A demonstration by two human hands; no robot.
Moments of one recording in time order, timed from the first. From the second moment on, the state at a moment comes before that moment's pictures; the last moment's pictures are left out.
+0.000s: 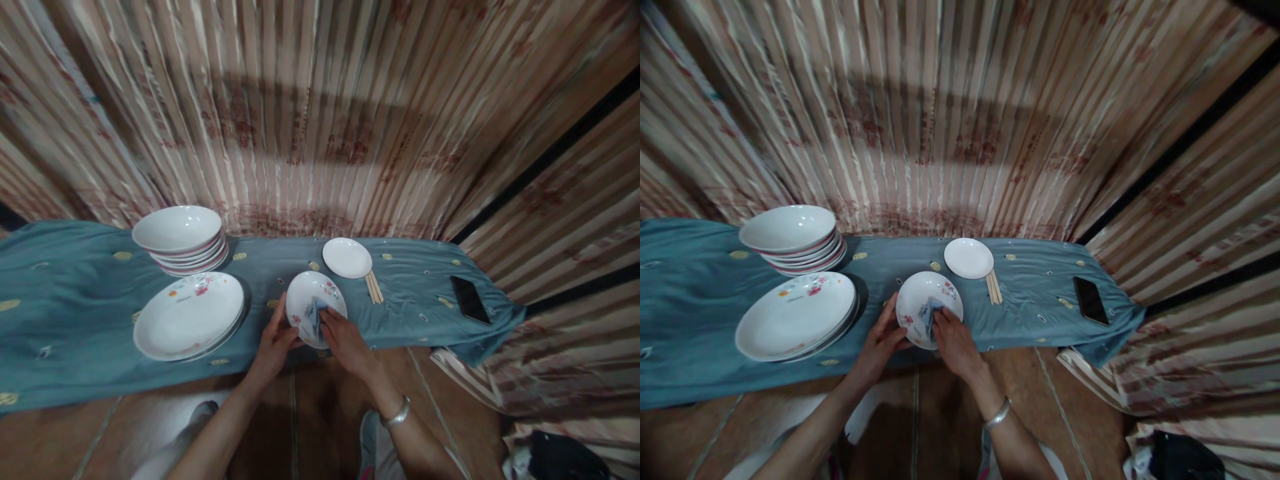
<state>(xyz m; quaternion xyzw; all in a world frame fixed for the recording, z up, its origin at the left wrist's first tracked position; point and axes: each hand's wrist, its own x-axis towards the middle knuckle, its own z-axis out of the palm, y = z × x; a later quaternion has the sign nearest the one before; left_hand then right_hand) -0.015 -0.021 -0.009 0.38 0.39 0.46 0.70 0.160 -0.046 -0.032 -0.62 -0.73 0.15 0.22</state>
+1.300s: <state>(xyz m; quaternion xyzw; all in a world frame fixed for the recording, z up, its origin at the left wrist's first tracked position) -0.019 -0.019 -0.019 0.42 0.39 0.44 0.69 0.140 -0.015 -0.047 -0.56 -0.72 0.14 0.38</state>
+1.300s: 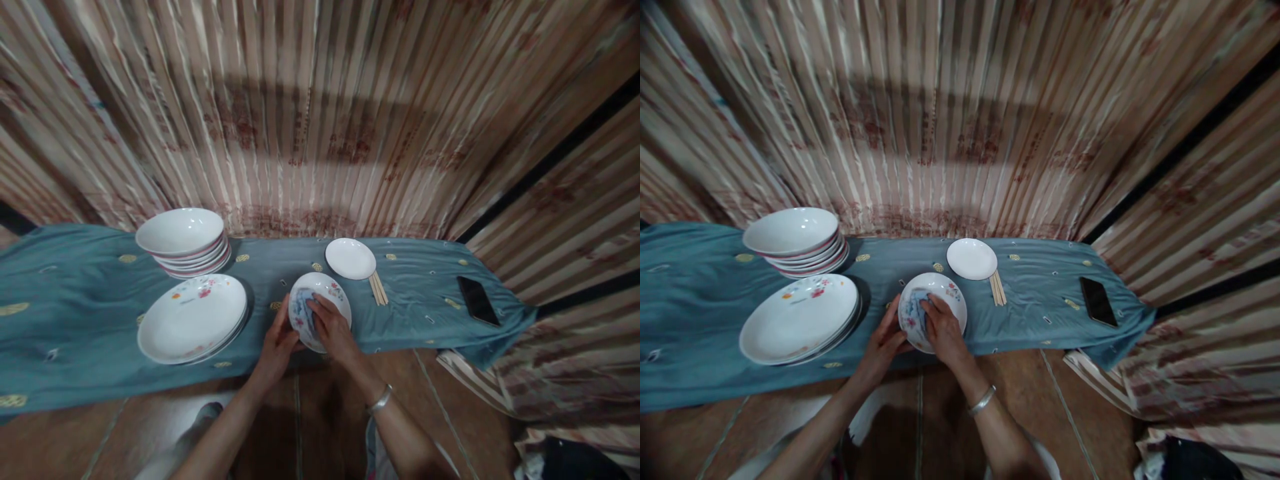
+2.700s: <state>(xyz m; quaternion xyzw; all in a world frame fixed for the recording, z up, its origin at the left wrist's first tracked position) -0.010 -0.026 -0.018 0.42 0.36 0.49 0.67 0.190 0.040 -0.011 -0.70 -0.67 0.04 0.23</state>
